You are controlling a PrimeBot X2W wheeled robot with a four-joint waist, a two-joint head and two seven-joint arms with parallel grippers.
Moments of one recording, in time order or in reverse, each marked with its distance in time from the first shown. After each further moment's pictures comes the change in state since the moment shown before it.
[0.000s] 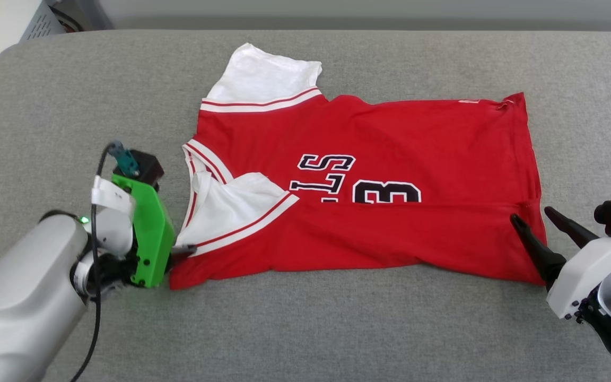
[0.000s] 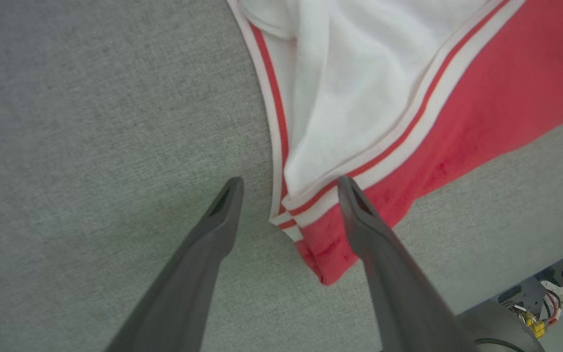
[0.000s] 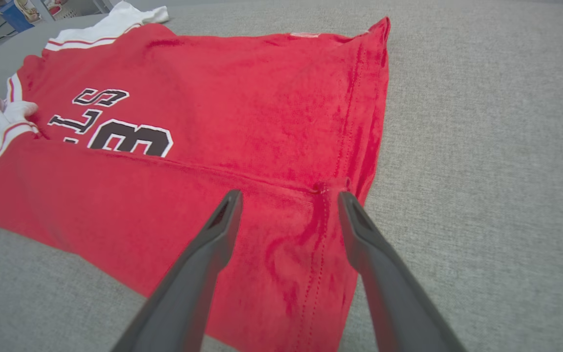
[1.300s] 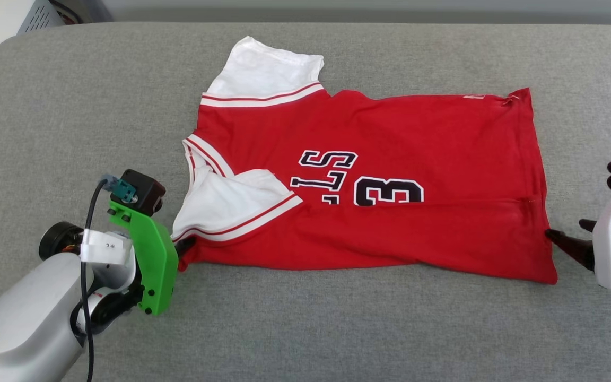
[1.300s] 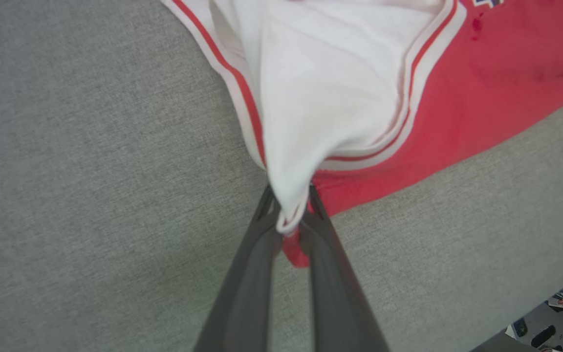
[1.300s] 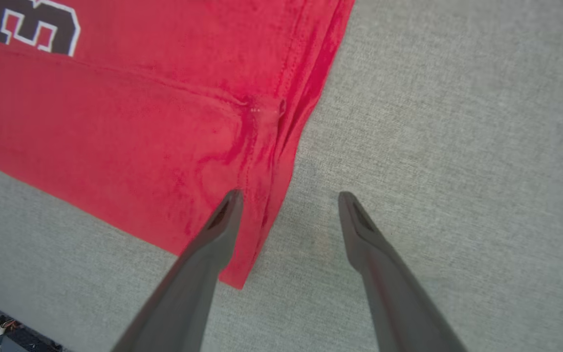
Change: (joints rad) left arm 0.131 0.076 -0.008 -0.205 0.056 0.066 -0.256; right arm -0.163 -0.204 0.076 -0.035 0.152 0.000 0.598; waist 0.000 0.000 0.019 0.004
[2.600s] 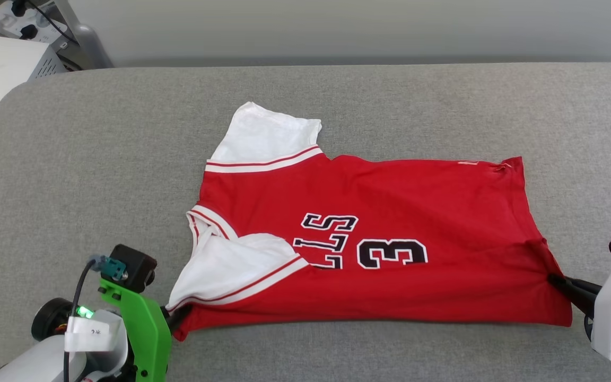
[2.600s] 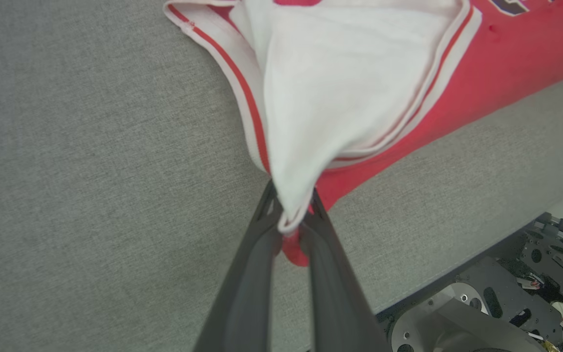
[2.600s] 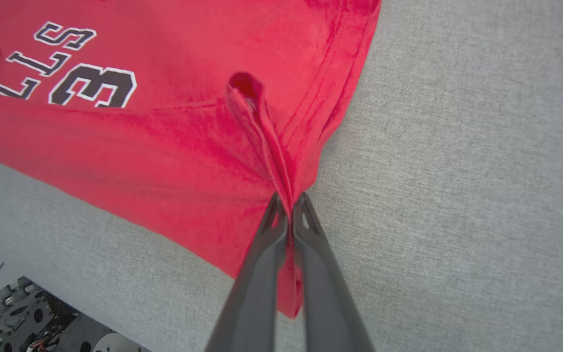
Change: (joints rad) left arm 0.258 0.122 0.011 -0.244 -0.032 0.139 -0.088; right arm 0.264 0.002 -0.035 -0.078 0.055 0.000 -0.256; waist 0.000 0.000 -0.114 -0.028
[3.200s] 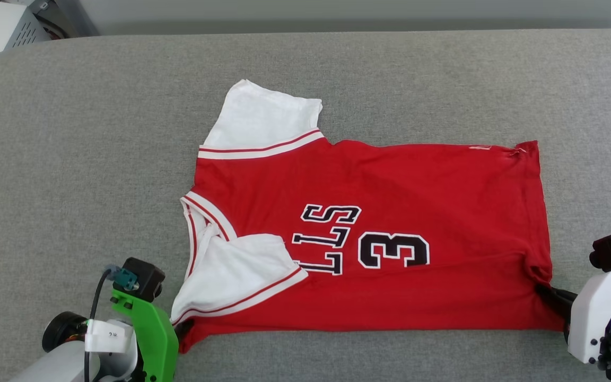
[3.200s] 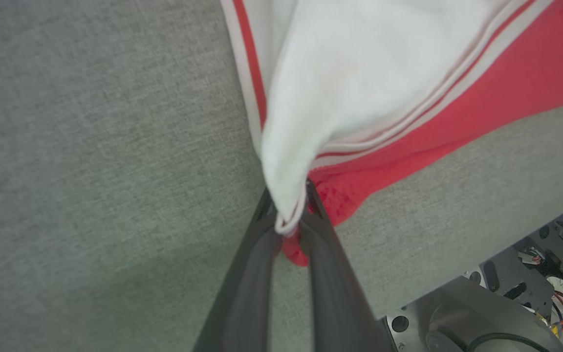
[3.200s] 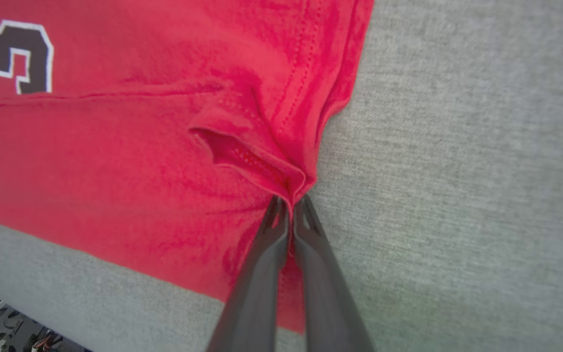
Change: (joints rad) left arm 0.002 -0.056 -0.041 0.116 0.015 -0.008 0.007; right arm 0.004 0.131 -0.053 0.099 -0.118 0.000 0.031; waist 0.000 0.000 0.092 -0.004
